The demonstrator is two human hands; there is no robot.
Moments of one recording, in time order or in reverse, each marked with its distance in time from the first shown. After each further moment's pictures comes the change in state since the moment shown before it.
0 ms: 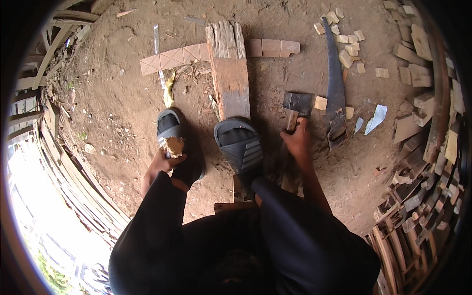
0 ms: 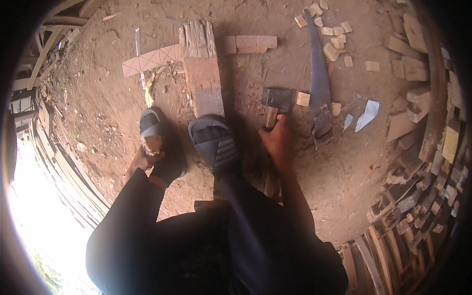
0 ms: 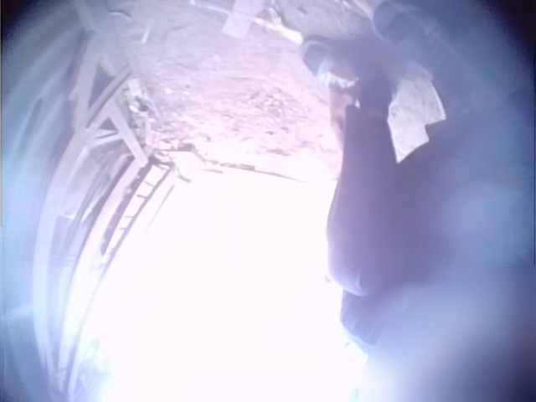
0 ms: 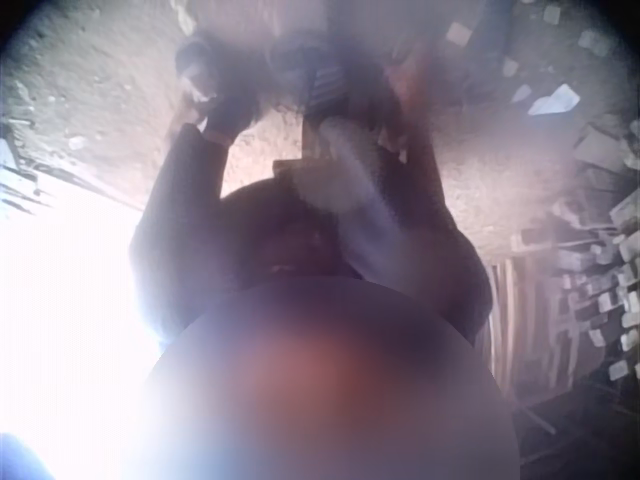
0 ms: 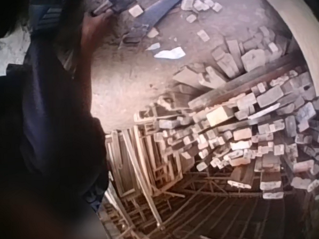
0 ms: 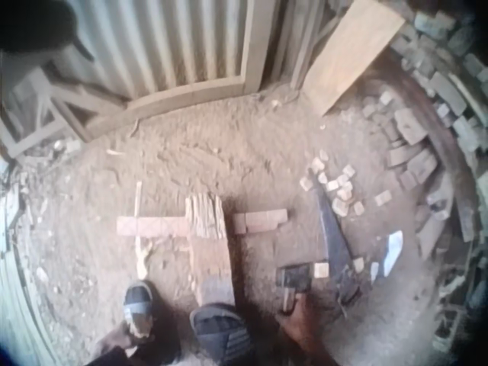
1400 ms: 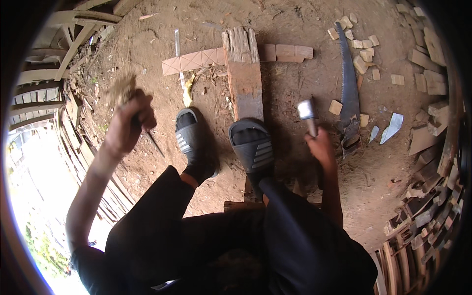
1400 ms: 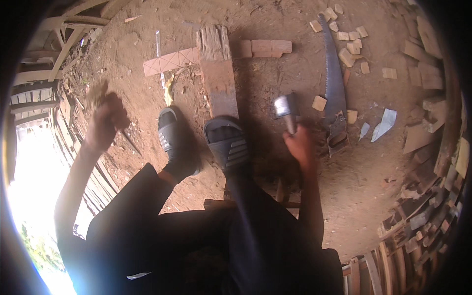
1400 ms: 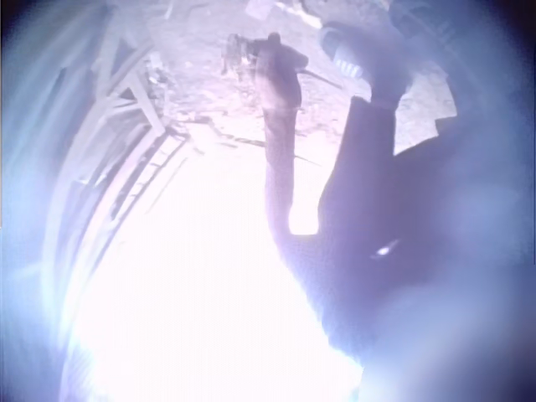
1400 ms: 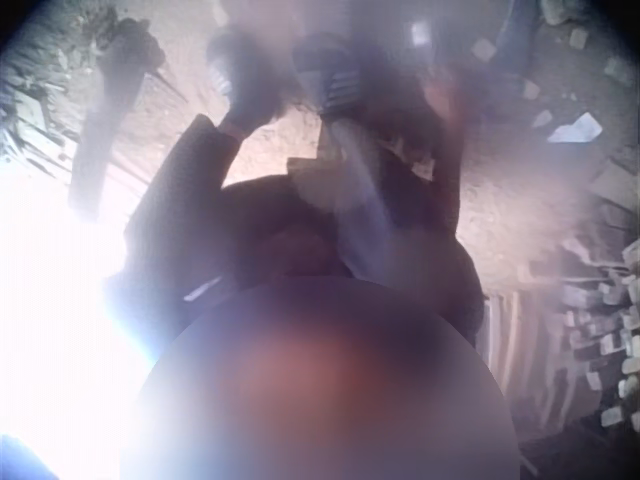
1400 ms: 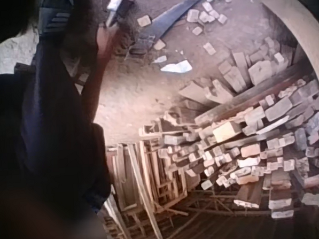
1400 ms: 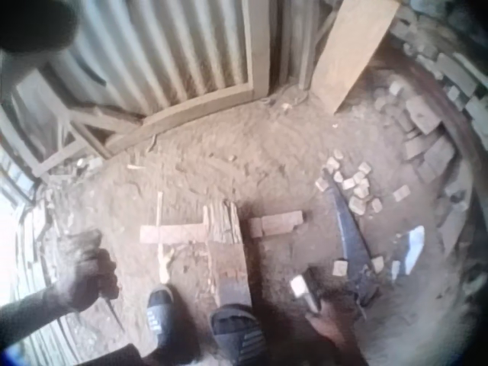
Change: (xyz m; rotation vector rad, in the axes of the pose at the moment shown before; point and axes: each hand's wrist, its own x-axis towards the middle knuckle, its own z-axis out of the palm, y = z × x) left_hand -0.062 0.184 -0.045 -0.345 -0.143 0.435; right_hand 0.017 0.026 -0.029 0.079 -0.153 -0.016
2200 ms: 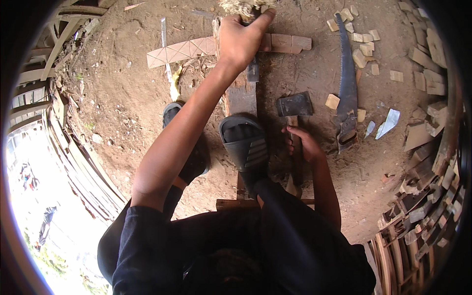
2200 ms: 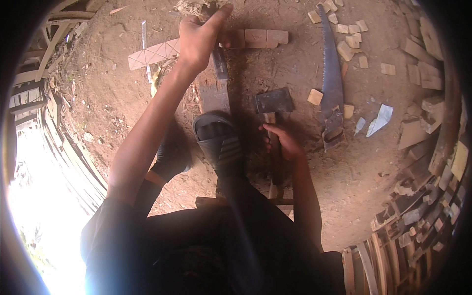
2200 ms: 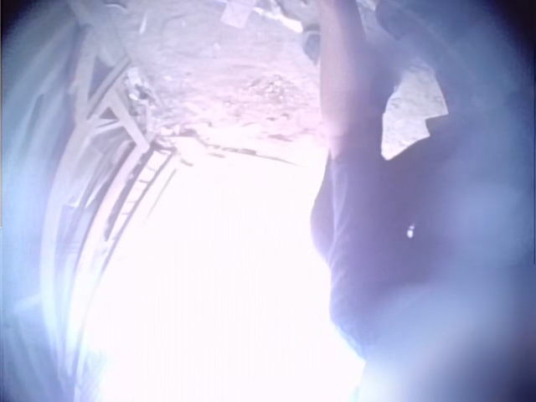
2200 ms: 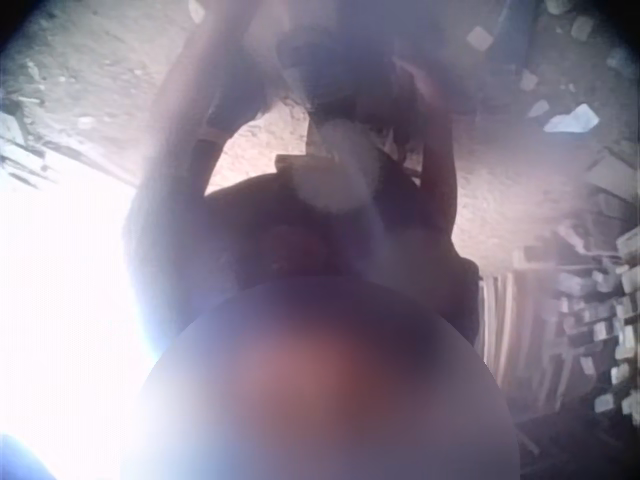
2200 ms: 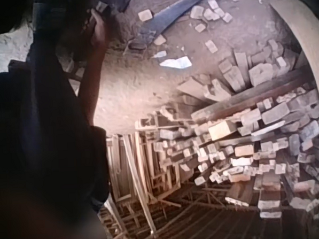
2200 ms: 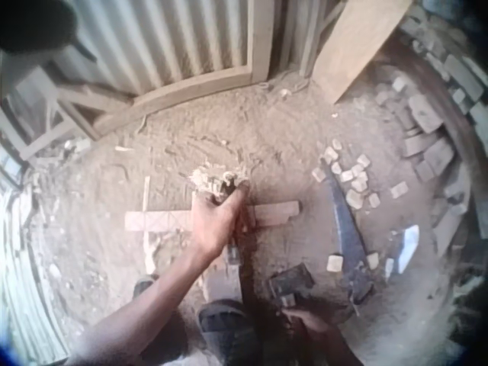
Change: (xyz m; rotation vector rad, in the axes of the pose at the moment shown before) left_hand 0.174 -0.049 0.174 -0.011 0.210 0.493; right_hand -0.002 -0.013 0.017 0.978 -0.738 0.390
